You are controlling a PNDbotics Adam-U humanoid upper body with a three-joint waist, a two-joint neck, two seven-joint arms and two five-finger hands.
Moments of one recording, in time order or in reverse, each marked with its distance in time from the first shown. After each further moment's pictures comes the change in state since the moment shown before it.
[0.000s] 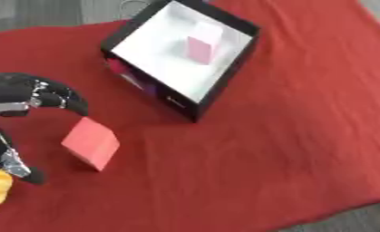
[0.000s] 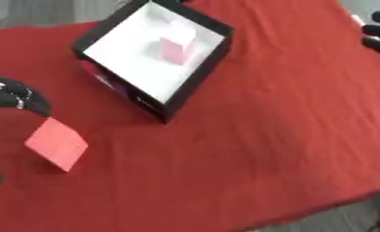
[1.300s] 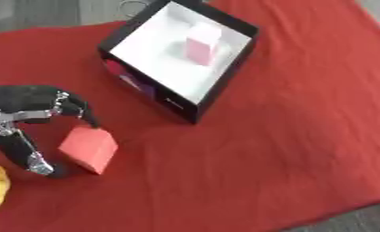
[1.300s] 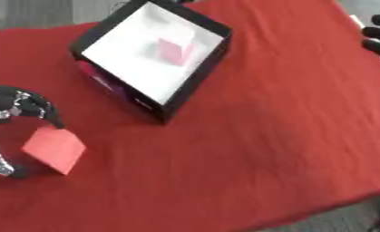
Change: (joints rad) left arm -0.021 -0.070 -0.037 0.077 0.007 0.006 -0.006; right arm -0.003 0.009 0.000 0.005 0.001 -0.005 0.011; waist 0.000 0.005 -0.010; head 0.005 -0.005
